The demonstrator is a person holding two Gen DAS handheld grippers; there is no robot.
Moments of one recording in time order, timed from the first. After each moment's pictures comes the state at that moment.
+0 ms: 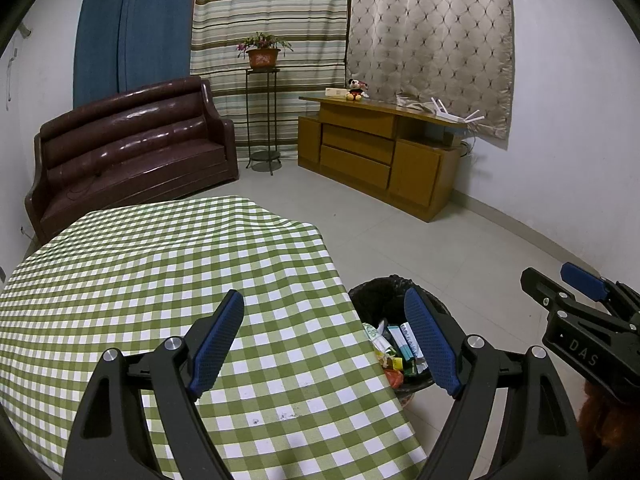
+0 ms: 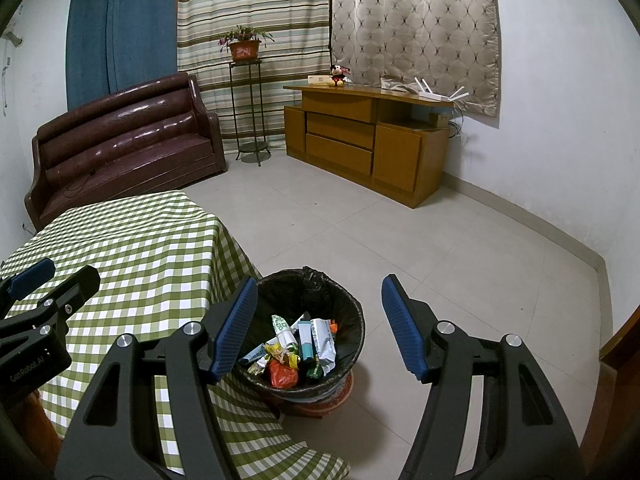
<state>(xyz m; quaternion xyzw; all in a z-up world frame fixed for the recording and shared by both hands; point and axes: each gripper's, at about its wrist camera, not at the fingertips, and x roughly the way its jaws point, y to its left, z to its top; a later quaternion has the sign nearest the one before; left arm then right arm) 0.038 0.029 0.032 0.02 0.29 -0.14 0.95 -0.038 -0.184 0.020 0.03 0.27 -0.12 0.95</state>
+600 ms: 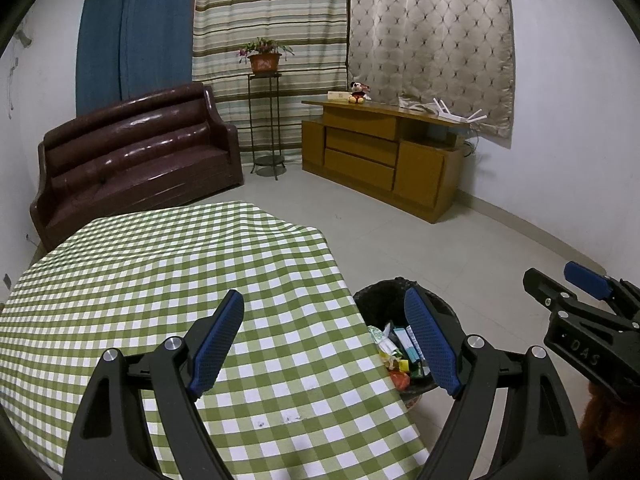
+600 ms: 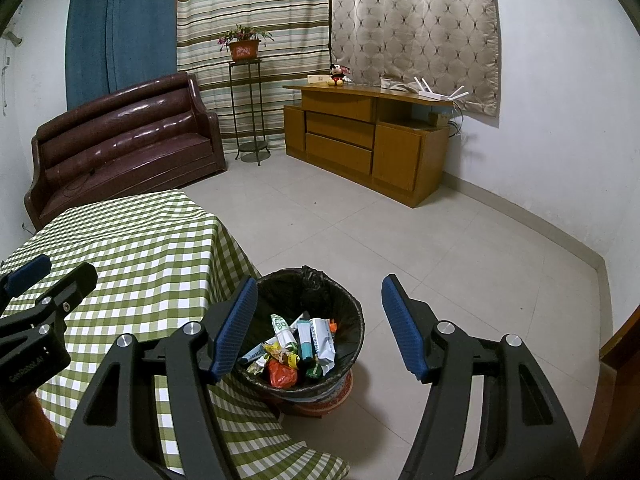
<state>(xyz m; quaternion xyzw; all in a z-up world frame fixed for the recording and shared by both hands) 0.036 0.023 0.028 0.03 0.28 -0.13 0.95 -0.038 -0.184 0.020 0.03 0.27 -0.12 0.95</state>
